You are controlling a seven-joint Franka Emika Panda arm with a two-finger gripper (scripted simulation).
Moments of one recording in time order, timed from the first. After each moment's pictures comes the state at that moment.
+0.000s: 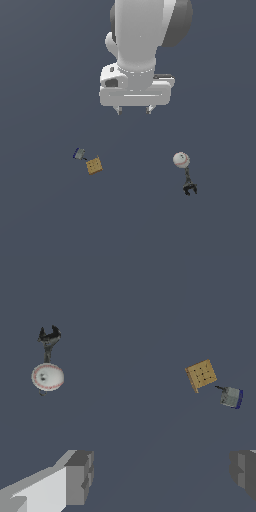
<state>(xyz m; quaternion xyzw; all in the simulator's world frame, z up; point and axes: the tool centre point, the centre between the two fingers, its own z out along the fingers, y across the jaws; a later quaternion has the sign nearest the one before) -0.008 0.020 0.305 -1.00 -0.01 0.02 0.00</state>
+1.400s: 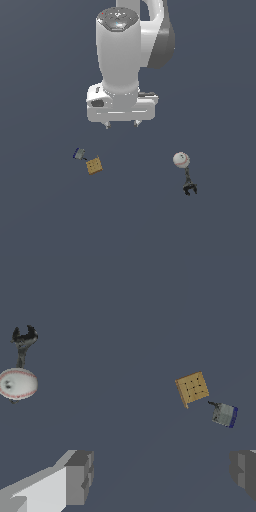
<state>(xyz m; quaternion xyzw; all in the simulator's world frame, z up) 0.018 -0.020 0.265 -1.00 -0.03 0.01 0.00</state>
